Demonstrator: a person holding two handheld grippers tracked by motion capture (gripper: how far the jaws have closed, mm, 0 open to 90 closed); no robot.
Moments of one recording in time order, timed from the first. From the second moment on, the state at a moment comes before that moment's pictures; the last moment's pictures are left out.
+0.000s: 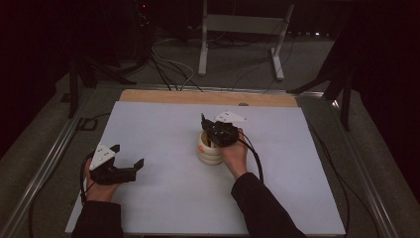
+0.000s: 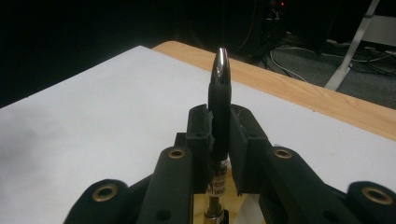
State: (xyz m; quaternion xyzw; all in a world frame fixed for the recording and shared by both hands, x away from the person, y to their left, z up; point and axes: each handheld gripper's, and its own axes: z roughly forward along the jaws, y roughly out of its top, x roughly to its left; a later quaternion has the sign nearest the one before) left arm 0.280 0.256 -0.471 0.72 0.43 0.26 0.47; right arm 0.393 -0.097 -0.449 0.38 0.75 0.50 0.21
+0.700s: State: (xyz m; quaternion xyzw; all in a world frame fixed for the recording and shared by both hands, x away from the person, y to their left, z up) left arm 0.280 0.255 -0.471 0.73 0.43 0.26 0.47; right arm 0.392 -0.095 -0.451 0.38 0.77 0.48 0.20
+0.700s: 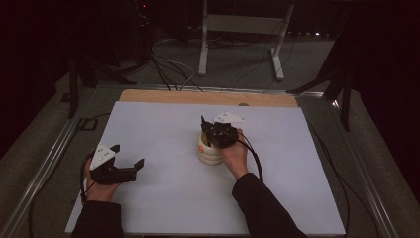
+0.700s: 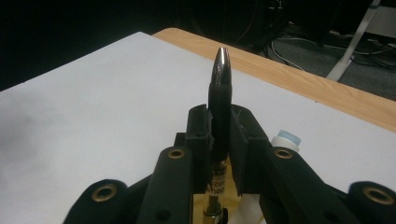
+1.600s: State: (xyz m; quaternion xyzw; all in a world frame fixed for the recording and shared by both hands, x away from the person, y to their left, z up) left arm 0.280 0.256 -0.471 0.72 0.43 0.26 0.47; right arm 0.392 -0.093 -0.454 0.36 0.78 0.47 0.19
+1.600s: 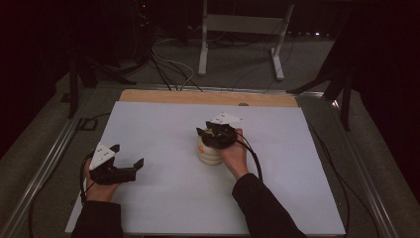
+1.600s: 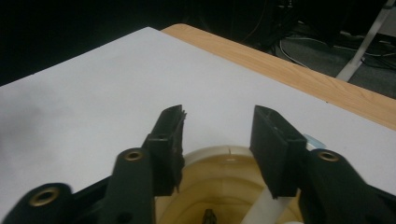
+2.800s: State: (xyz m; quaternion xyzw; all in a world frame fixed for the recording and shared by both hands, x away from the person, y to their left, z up) left arm 0.280 0.255 -0.471 0.73 0.43 0.26 0.47; right arm 0.391 -0.093 -0.446 0.35 0.79 0.48 0.17
